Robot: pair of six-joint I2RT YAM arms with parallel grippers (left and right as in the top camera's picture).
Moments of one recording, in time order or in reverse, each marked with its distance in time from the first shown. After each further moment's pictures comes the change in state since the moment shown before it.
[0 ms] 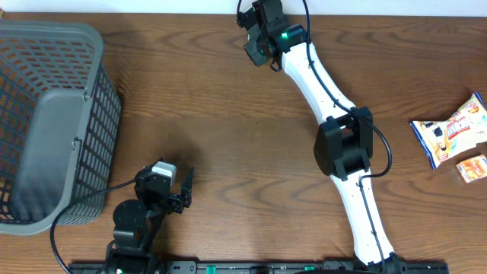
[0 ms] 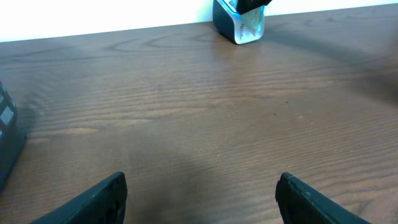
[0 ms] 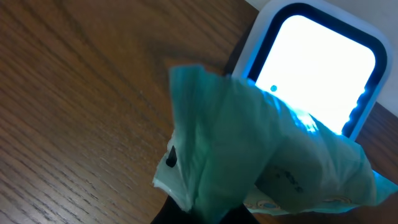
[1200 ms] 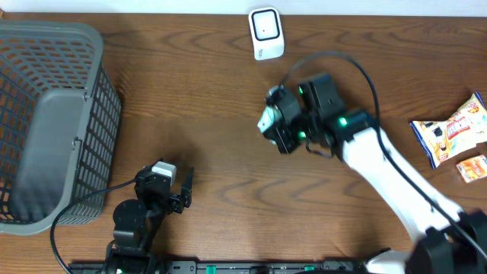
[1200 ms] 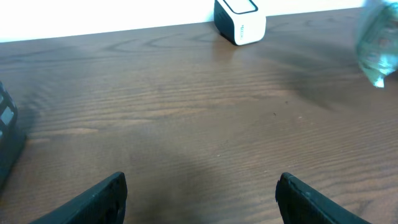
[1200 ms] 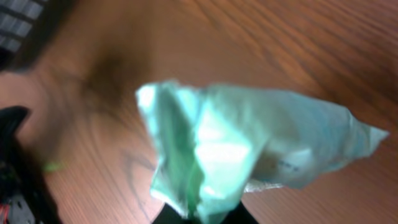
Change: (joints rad) left arm 0.000 0.000 0.000 0.000 0.000 0.000; right arm 0.036 -0.996 -1.240 0.101 -0.452 0.218
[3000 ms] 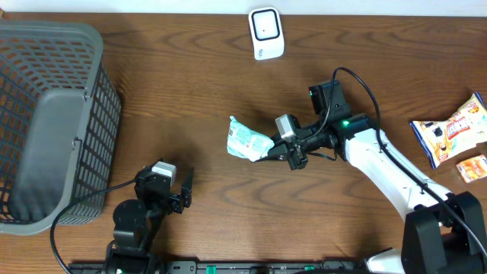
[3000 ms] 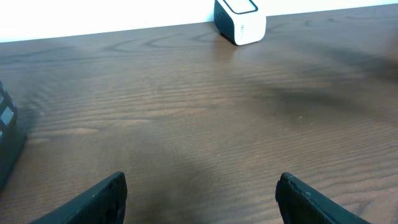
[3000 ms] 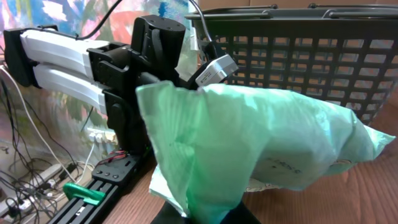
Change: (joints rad) left arm 0.000 0.000 0.000 0.000 0.000 0.000; right arm -0.091 0.003 -0.211 0.217 -1.074 -0.983
